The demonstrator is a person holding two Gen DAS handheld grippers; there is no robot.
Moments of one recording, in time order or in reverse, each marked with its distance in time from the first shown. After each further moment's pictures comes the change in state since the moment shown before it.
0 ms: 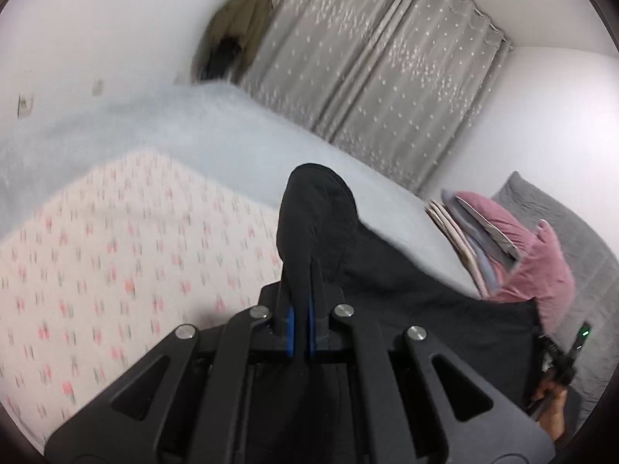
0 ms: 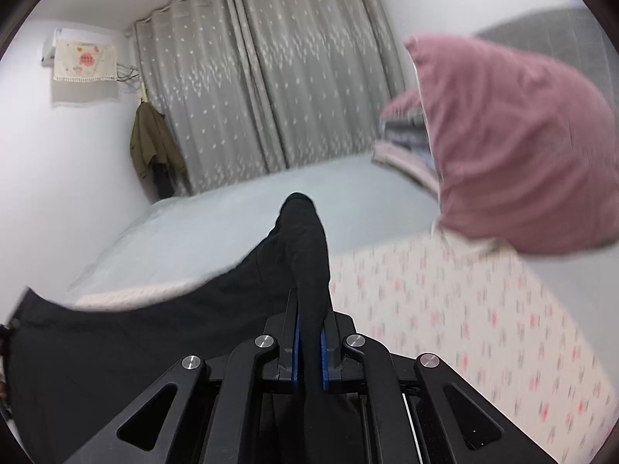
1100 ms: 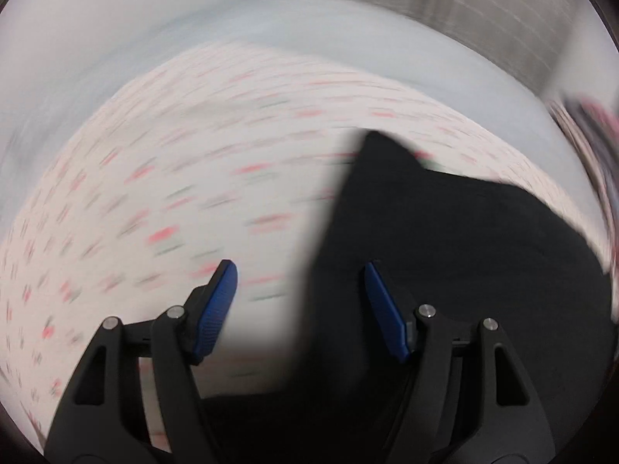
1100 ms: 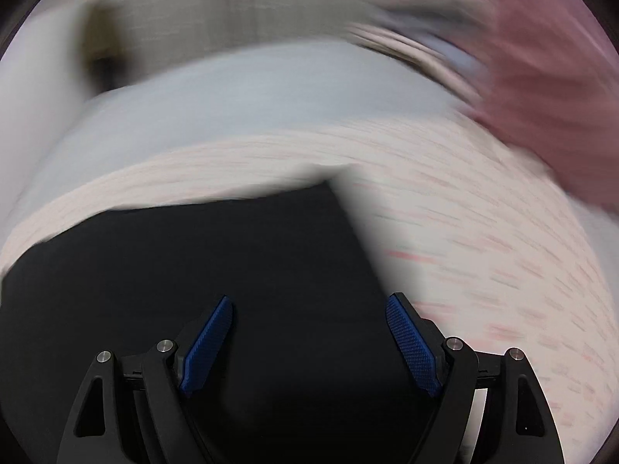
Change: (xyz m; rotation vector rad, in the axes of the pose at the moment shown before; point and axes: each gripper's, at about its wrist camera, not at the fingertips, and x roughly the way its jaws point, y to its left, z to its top) left arm 0.088 0.078 -0.055 0.001 0.393 0.464; right arm 0.148 -0.014 -0.072 0.022 0.489 -0.271
